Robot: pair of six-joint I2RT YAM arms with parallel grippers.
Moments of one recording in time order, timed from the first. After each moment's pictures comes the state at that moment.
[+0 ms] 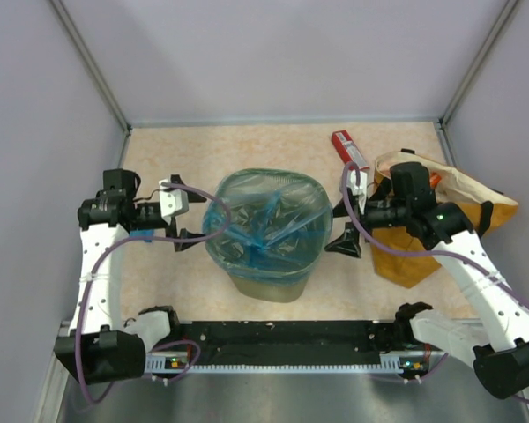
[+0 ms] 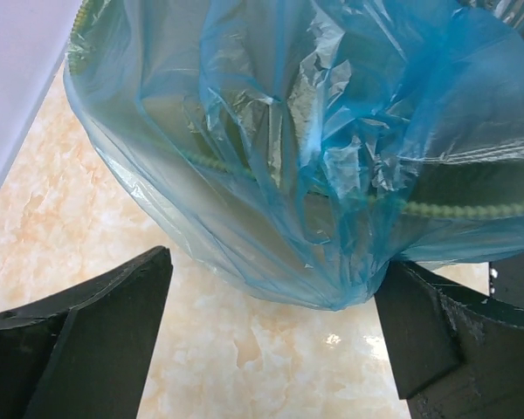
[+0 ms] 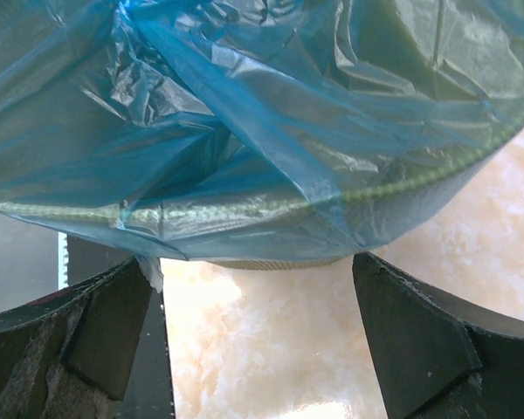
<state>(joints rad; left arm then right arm) 0.13 1.09 1.17 -1.22 1.24 1.35 0.39 1.00 1.06 -0.77 -0.91 -0.49</state>
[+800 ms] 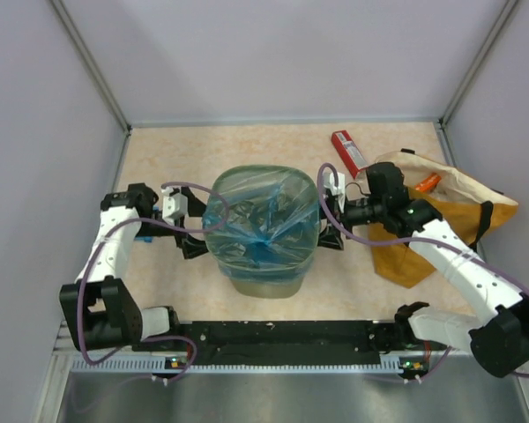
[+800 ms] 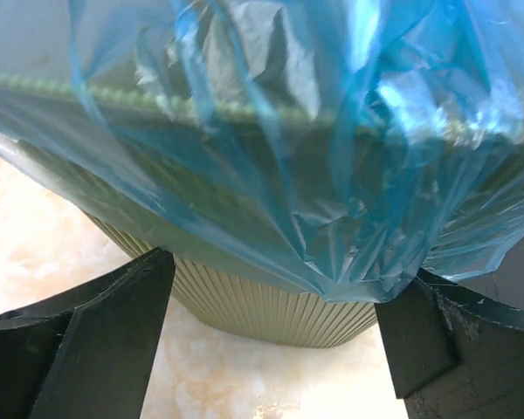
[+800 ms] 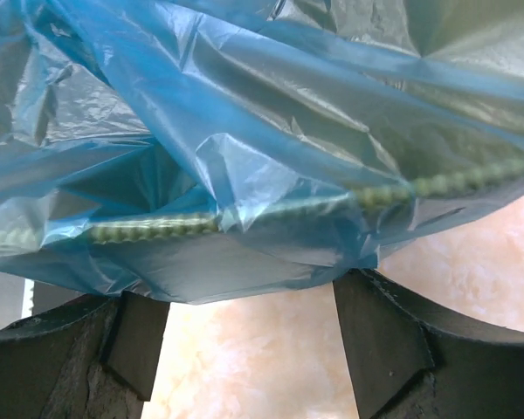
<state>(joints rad) 0.12 1.26 1.00 -1.33 1.43 1.63 0.47 1.12 0.96 -0.50 -0.92 -0.44</state>
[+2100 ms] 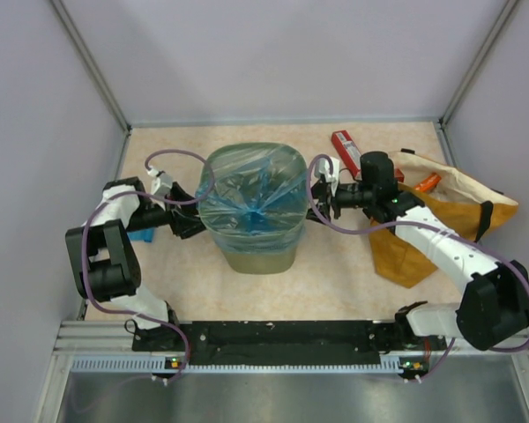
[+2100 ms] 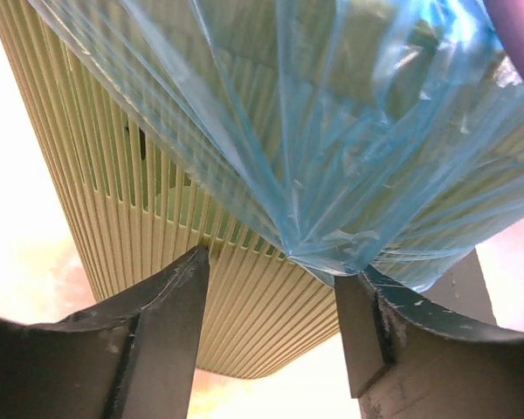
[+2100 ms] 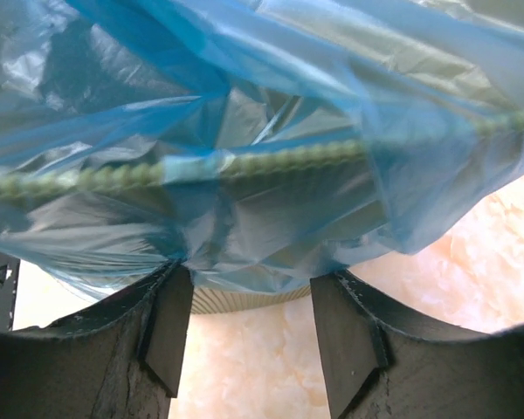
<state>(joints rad) 0.22 1.63 1.09 -1.60 1.58 1.88 0.44 1.30 0.94 -0.14 -0.89 -0.45</state>
